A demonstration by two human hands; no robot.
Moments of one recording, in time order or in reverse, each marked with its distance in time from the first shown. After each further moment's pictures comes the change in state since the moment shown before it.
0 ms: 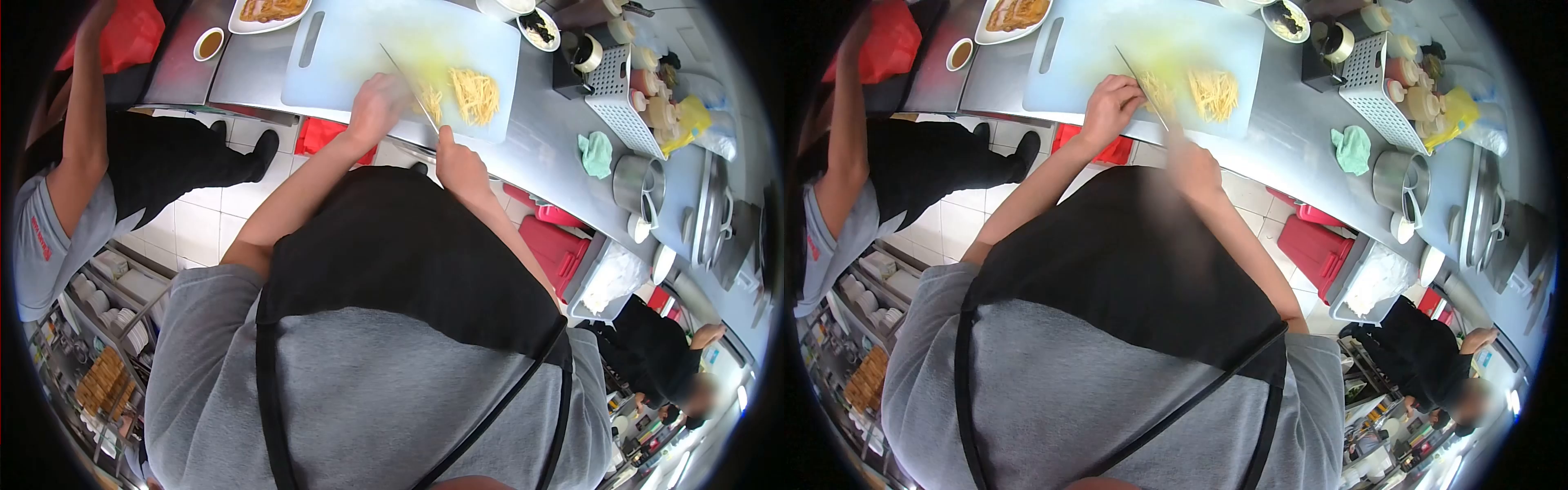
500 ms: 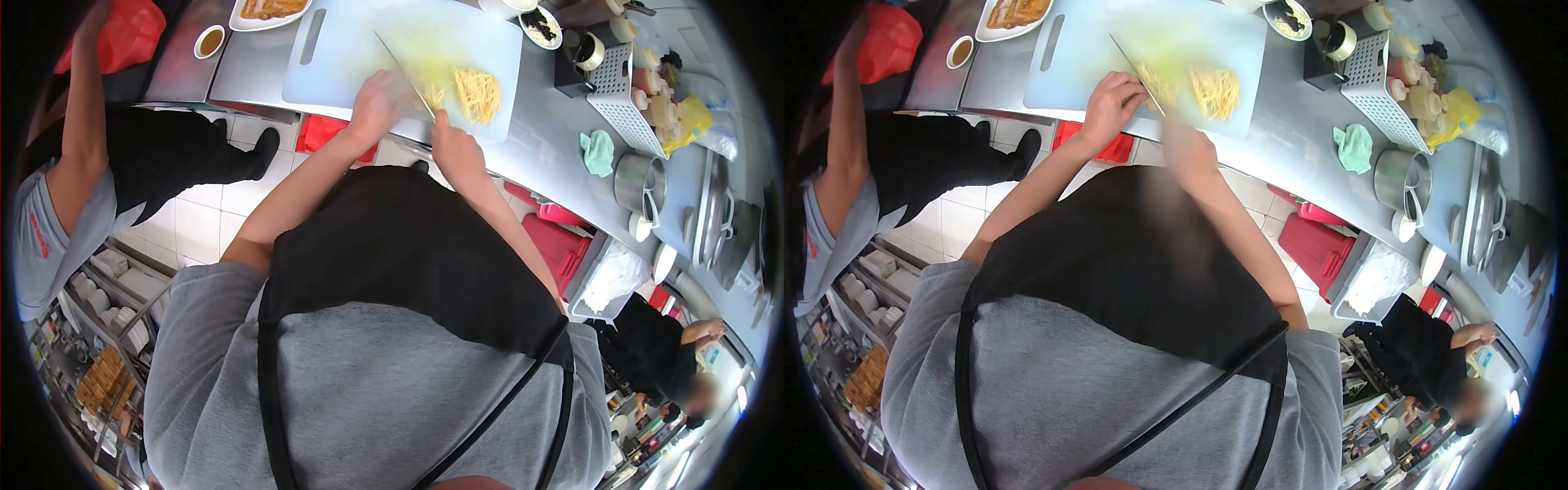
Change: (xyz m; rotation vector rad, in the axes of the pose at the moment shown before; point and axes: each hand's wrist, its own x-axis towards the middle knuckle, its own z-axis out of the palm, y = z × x) left_hand -0.001 0.004 -0.003 -0.020 0.023 0.023; right_hand 0.018 0.002 0.011 0.009 0.093 -0.063
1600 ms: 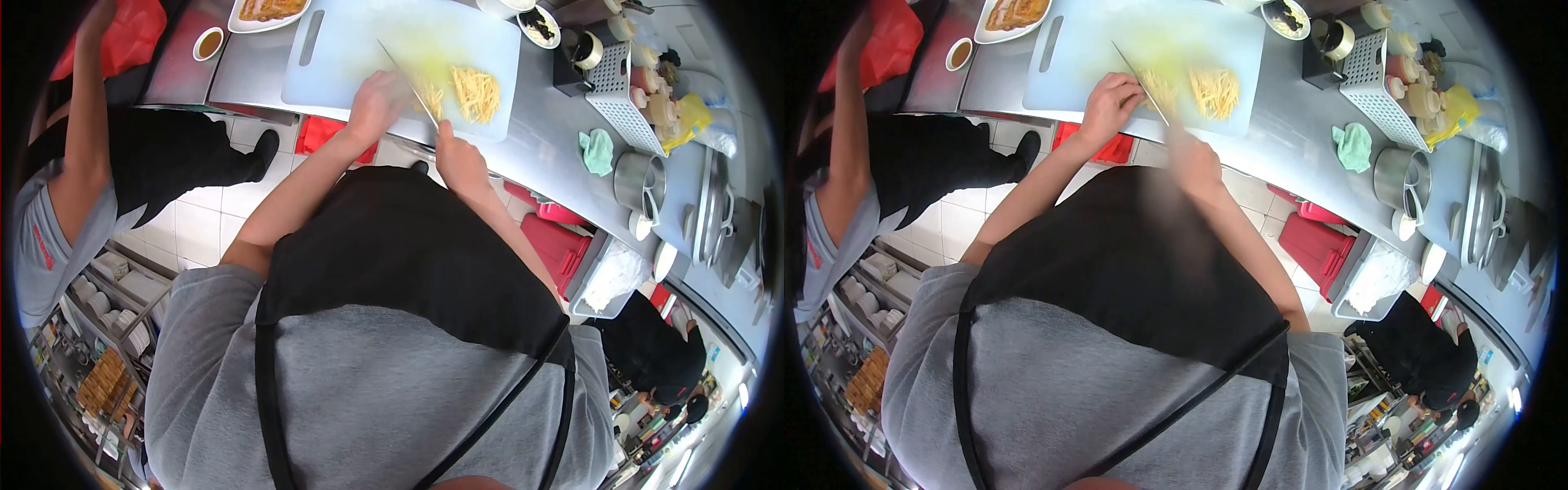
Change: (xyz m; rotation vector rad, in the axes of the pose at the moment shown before) left_hand 0.002 -0.002 0.000 -0.022 -0.009 -0.029; right_hand -0.012 0.002 0.000 -0.006 -0.056 0.068
